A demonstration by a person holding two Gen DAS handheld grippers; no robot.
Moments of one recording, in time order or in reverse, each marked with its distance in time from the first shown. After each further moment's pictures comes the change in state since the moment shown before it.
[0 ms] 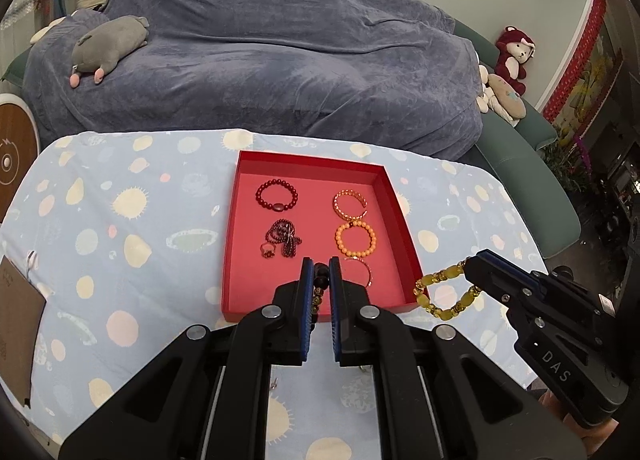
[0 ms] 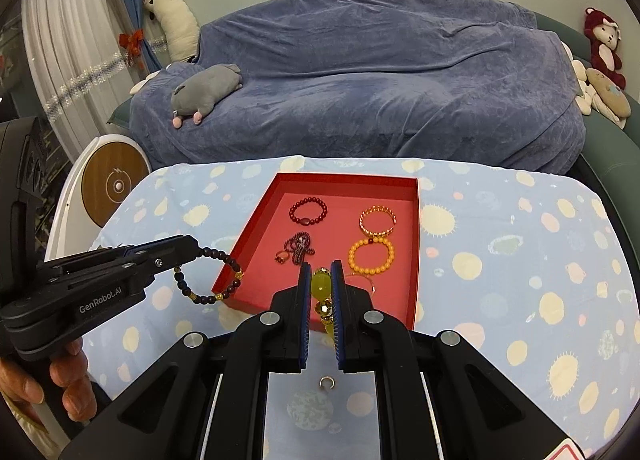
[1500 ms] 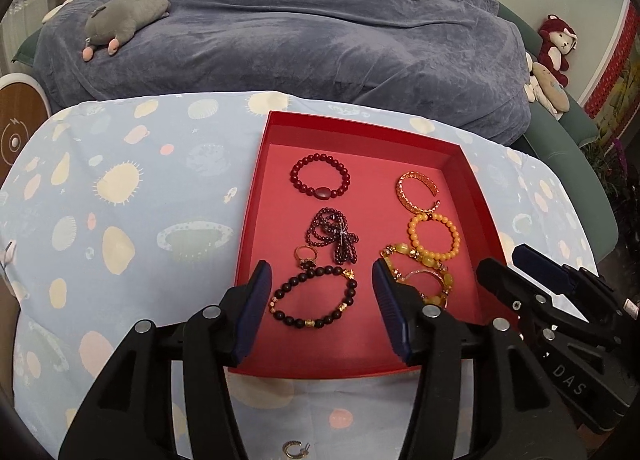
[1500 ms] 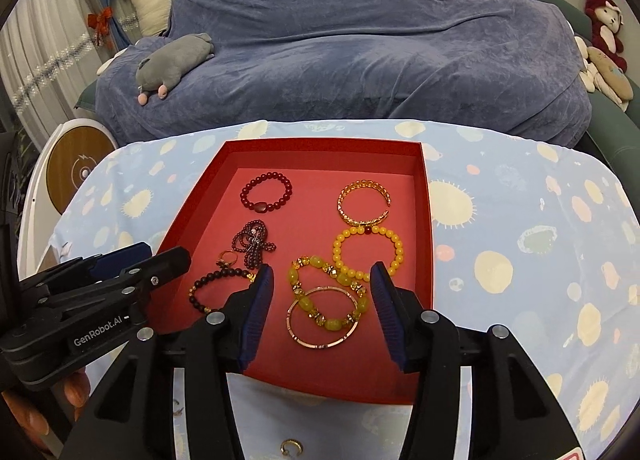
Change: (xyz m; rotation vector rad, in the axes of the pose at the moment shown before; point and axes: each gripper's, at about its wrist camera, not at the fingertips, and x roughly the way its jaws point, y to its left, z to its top) left arm 0.100 0.033 -0.010 -0.048 0.069 0.120; right arm 0.104 -0.020 -0.009 0.023 0.105 -0.058
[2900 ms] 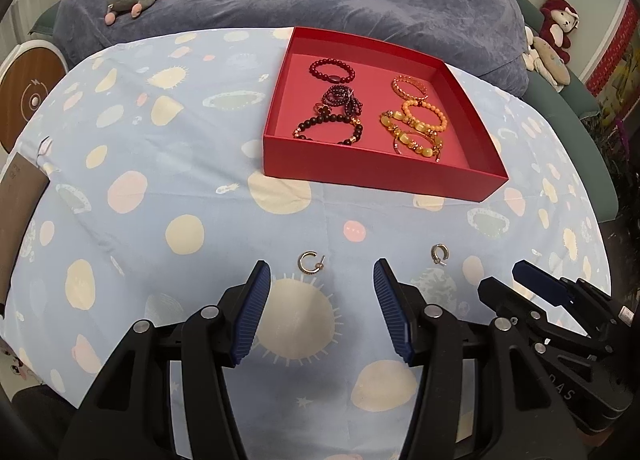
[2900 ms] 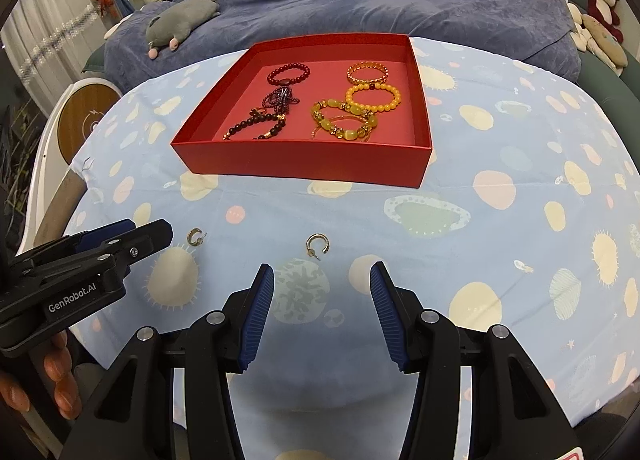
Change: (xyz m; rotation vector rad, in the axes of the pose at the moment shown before) left arm -0.058 0.009 -0.122 -0.008 0.093 0.028; right arm -0.049 0.017 -0.130 0.014 0.147 0.007
